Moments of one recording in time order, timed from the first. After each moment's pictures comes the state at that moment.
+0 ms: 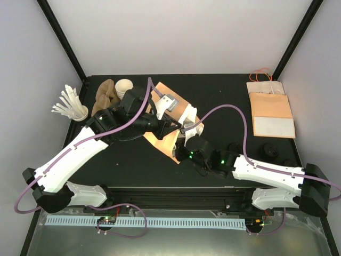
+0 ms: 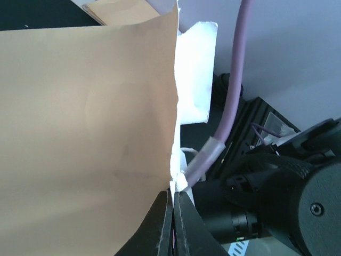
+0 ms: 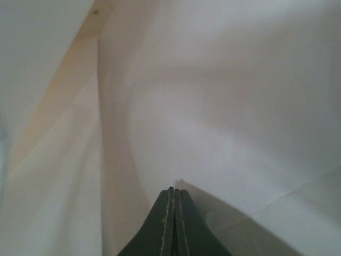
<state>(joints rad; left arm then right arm) -0.83 1.27 1.53 -0.84 0.35 -0.26 1.13 1.18 0.80 -0.11 0.34 0.58</state>
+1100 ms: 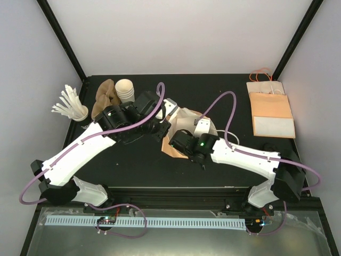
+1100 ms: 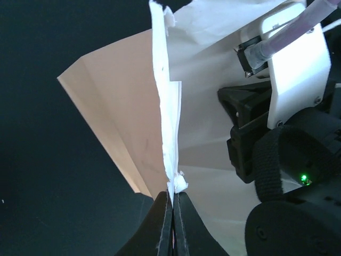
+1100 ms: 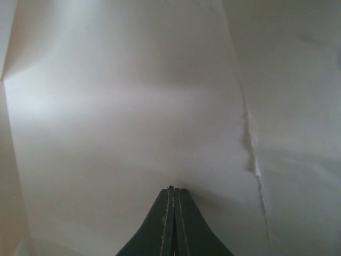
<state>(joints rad) -0.91 1.37 1.67 -1.15 -0.07 -0.22 1.08 1.46 1.13 -0.86 0.80 1.13</state>
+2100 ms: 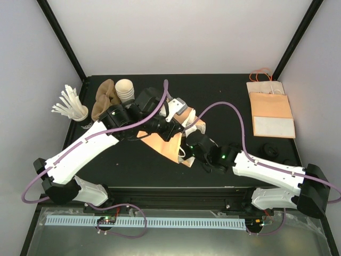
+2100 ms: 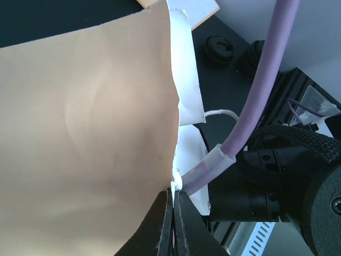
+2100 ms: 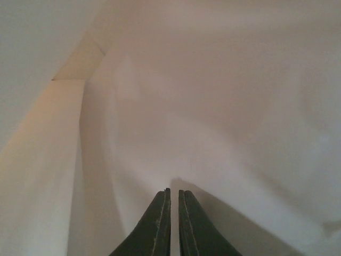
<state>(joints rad) -0.91 1.39 1.65 -1.00 0.22 -0.23 1.06 1.20 0.84 -0.25 0.33 0.38</state>
